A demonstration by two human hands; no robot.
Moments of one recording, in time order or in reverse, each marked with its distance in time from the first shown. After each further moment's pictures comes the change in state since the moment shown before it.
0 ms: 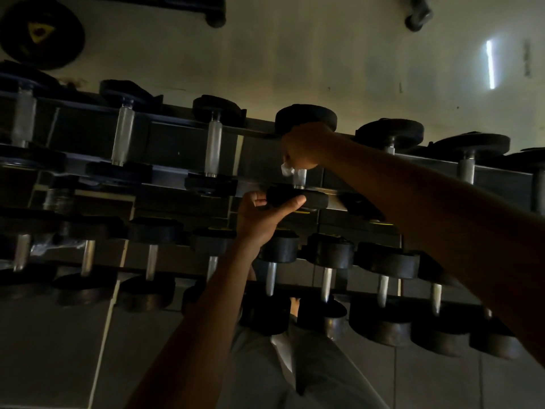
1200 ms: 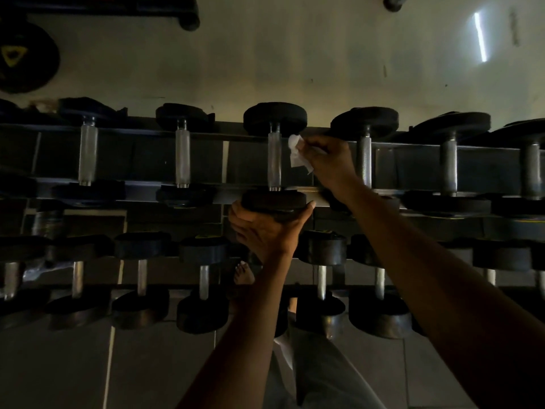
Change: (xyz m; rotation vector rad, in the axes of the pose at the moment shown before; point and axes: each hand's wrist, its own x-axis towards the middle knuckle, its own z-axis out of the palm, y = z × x) left_hand -0.014 -0.018 0.098 0.313 0.526 0.152; right_hand -0.061 0.030 0.107 1.568 0.678 0.396
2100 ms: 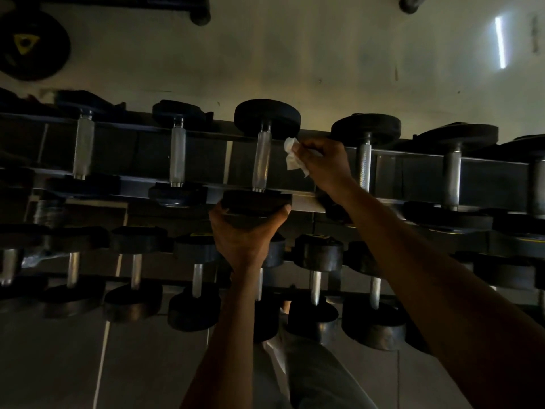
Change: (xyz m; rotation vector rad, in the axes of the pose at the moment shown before) left_hand 0.014 -0.012 -0.027 -0.365 0.055 0.012; right_hand 0.018 0.010 -0.006 -0.145 -0.050 -0.080
